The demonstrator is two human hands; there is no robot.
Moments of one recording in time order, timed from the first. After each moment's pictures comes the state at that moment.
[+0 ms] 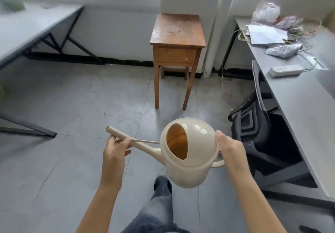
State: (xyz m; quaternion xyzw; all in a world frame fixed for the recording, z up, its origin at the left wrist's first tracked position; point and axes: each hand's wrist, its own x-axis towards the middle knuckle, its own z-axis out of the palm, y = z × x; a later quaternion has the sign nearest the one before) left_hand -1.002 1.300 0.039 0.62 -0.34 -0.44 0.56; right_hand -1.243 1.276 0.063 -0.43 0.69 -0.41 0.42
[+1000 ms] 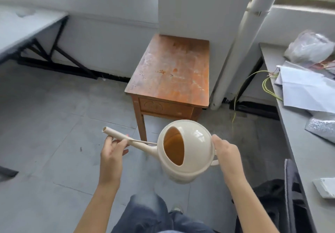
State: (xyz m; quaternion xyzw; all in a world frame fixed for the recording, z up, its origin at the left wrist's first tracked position) left_hand -1.098 0.781 0.042 0.66 -0.27 -0.39 0.58; right_hand -1.328 0.727 0.058 -0.45 0.67 -0.36 0.46
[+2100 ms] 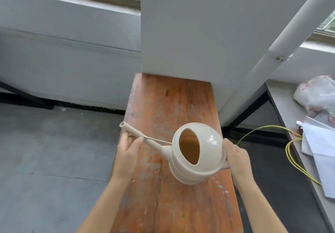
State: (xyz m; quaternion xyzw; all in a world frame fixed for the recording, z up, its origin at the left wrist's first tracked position) left_hand -0.995 0.306 0.031 0.58 -0.34 -0.50 0.55; right_hand -1.241 0.300 0.047 -0.41 0.76 -0.35 0.36
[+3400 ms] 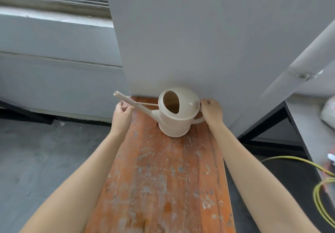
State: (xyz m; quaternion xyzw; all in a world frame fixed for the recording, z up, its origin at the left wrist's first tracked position) left_hand -1.007 0.046 0.013 0.69 -0.35 -0.43 0.47; right_hand -1.240 0.009 0.034 -0.47 0.73 -0.35 0.36
